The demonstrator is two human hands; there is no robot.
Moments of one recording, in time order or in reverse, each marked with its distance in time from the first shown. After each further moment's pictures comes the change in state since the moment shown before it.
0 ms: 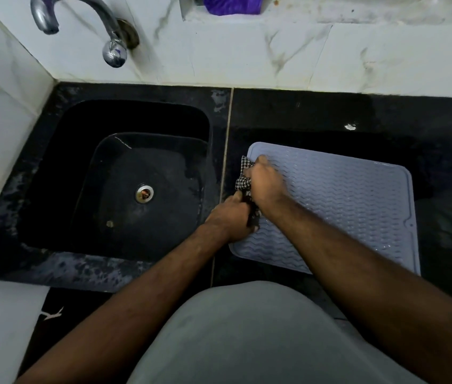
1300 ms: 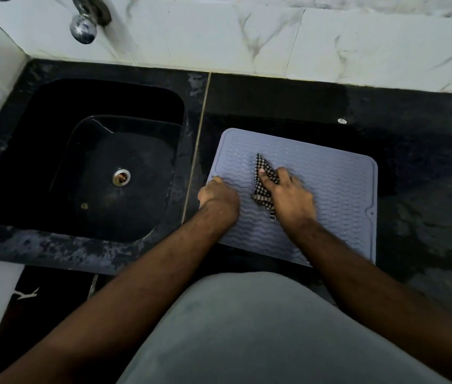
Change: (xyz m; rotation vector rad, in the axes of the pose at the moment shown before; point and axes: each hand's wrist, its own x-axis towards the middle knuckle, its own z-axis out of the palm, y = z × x) left_hand 0.005 0.089 -0.011 0.414 -0.167 -0.392; right_hand -0.078 0.114 -0.046 -0.499 -0.113 -0.086
